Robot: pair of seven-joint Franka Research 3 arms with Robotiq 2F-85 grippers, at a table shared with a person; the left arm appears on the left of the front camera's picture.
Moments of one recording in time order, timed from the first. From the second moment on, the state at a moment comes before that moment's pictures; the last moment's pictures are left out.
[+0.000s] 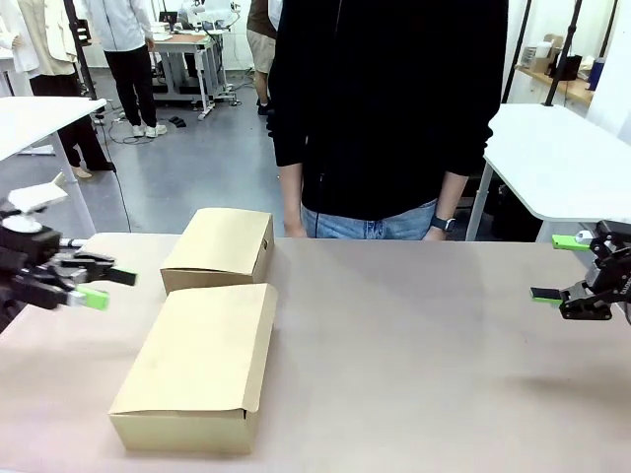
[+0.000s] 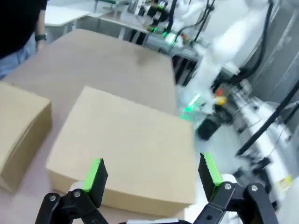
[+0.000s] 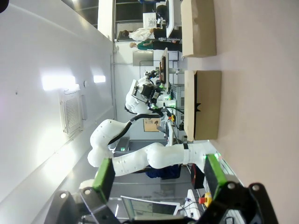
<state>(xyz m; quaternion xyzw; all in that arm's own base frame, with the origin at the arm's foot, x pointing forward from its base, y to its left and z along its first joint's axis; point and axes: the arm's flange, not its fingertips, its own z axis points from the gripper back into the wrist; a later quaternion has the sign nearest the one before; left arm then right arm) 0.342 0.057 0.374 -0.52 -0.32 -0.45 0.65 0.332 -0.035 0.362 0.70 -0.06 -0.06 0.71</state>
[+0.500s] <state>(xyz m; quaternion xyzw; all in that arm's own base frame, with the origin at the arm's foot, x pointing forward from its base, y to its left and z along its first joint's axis) 0.366 0.144 0.363 -0.68 -0.27 -0.20 0.66 0.332 -0.035 0.361 0.70 -0.06 -0.06 0.71</state>
